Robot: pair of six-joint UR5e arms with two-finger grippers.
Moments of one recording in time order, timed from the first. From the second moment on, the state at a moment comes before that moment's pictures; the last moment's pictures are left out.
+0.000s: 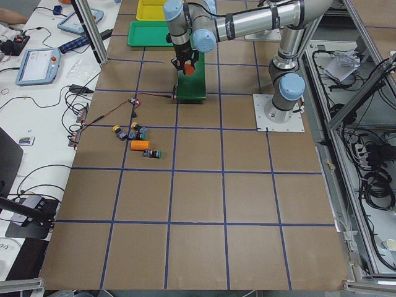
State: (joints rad) left arm -1.49 -1.67 -1.79 -1.37 1.57 1.21; right arm 1.55 -1.52 1.52 -1.53 -1.55 -0.14
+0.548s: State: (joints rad) left arm -1.54 -1.64 -1.98 -1.13 1.57 1.33; right arm 1.55 -1.52 1.51 -1.53 -1.55 -0.15
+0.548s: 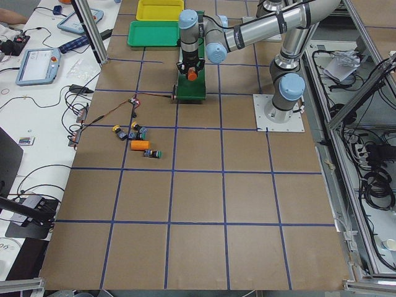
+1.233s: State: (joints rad) left arm -1.55 -1.69 -2.03 -0.98 1.57 1.32; right arm 1.55 -1.52 1.51 -1.53 -1.55 -0.15
